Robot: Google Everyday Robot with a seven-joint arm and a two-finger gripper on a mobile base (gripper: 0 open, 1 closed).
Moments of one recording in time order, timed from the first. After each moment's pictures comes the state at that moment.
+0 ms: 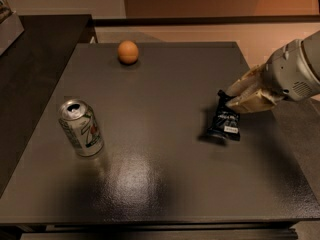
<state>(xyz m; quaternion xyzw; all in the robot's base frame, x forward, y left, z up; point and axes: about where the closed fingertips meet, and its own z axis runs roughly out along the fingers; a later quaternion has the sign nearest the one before) 0.464 -0.173 0.916 -0.58 0.75 0.12 0.31</state>
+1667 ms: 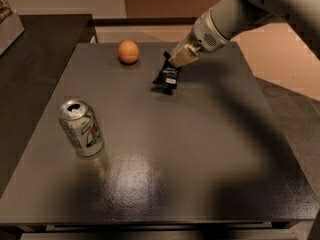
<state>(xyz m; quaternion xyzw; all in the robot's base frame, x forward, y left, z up) 0.645 -0.062 0.905 -0.55 0.75 0.17 0.33</state>
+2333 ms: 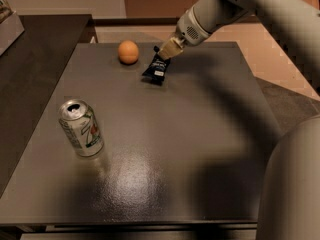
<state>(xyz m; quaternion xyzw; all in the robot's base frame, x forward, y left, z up) 0.695 -0.033 0.895 -0.52 0.77 0.18 0.32</state>
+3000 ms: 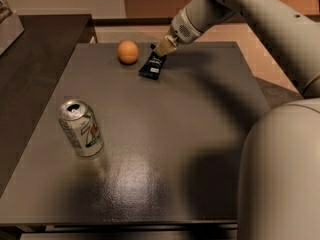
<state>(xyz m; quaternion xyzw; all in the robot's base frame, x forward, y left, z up) 0.728 -0.018 0.884 -0.50 0.78 0.18 0.32</state>
